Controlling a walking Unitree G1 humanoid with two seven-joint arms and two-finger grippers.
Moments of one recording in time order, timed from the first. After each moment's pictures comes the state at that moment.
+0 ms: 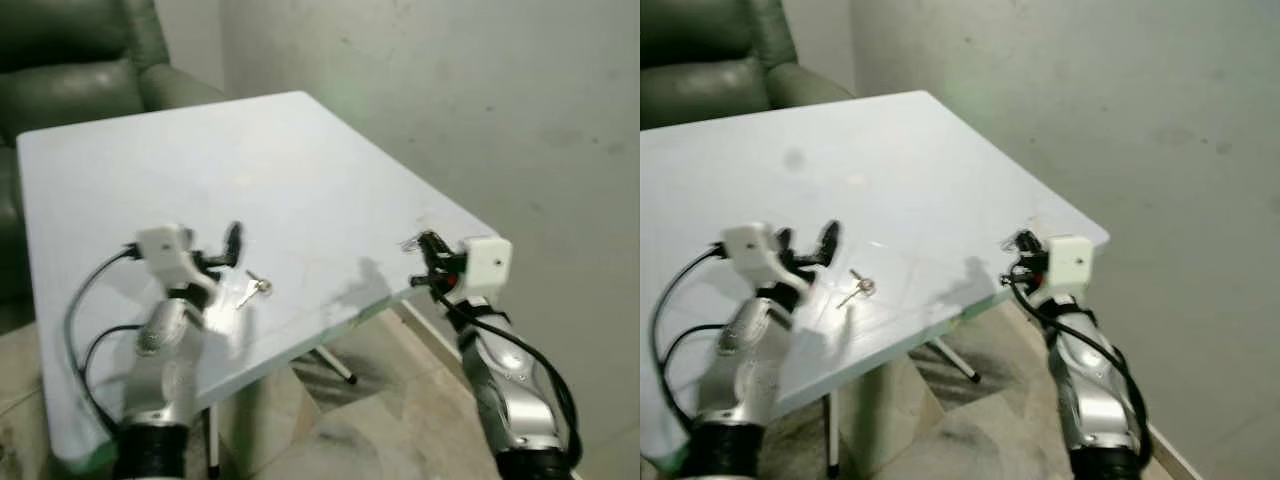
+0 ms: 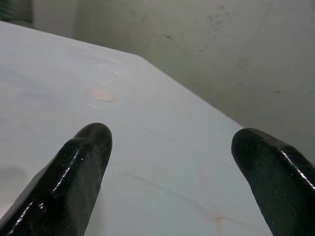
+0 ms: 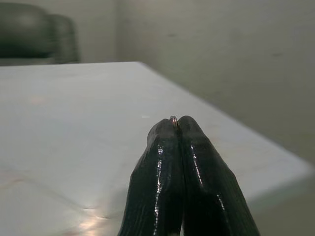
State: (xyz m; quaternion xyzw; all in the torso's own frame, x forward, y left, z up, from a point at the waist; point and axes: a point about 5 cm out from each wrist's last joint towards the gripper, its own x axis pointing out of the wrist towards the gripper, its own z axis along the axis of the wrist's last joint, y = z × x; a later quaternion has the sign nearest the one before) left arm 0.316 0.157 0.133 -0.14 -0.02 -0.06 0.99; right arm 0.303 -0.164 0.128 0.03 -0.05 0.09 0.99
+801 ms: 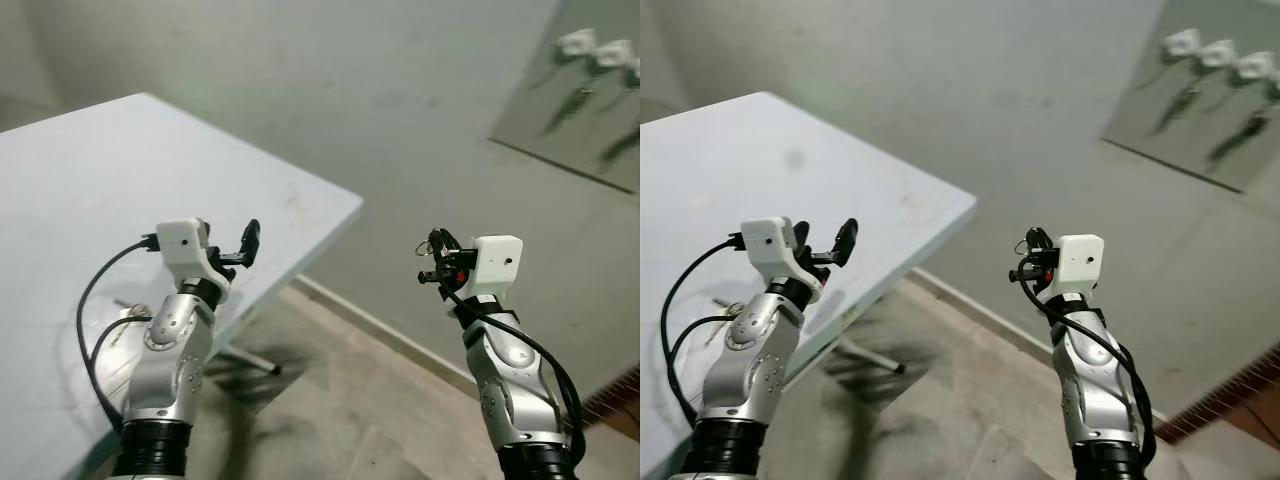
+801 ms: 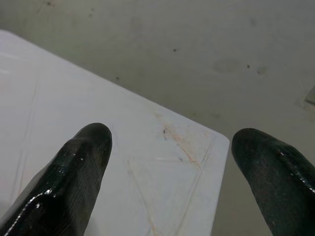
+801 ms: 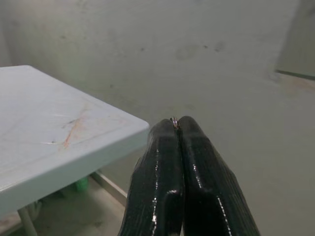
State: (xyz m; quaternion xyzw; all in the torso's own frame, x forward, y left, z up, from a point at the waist) left arm 0.318 0.170 0.138 -0.10 -0.03 -0.05 0.99; right arm 0.307 -0.154 0.131 0.04 -0.06 0.09 0.99
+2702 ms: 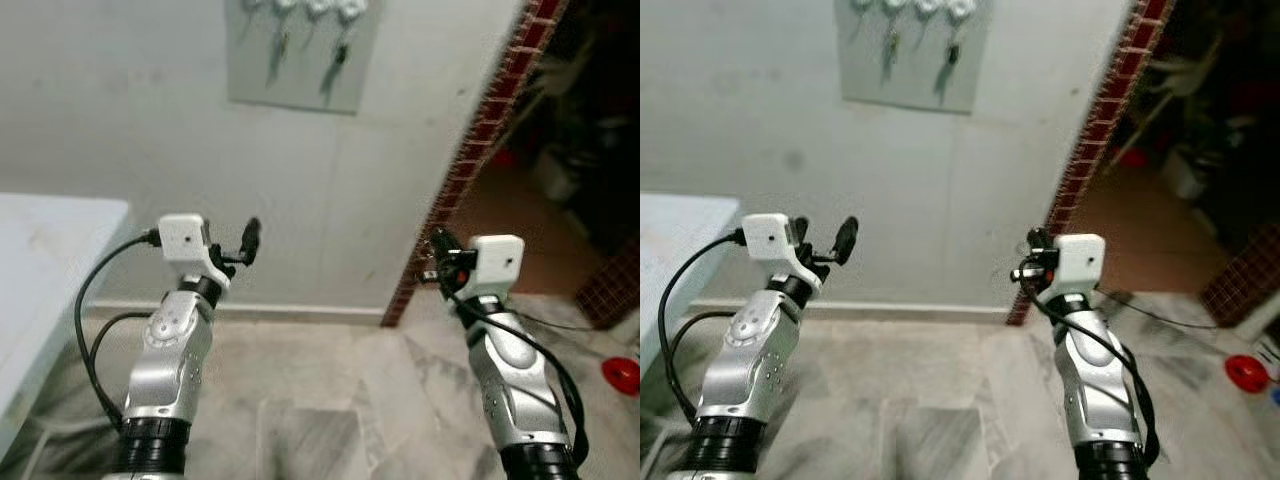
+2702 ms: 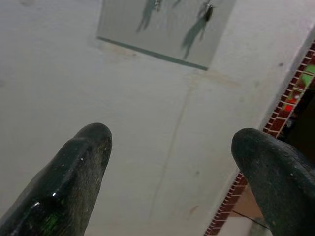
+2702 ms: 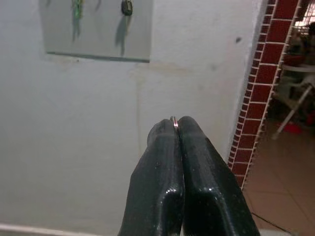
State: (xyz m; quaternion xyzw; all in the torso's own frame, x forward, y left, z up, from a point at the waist) left arm 0.320 0.161 0.141 -0.08 -0.03 -0.06 0.99; right arm 0.306 -0.159 0.130 0.04 -0.06 0.08 0.99
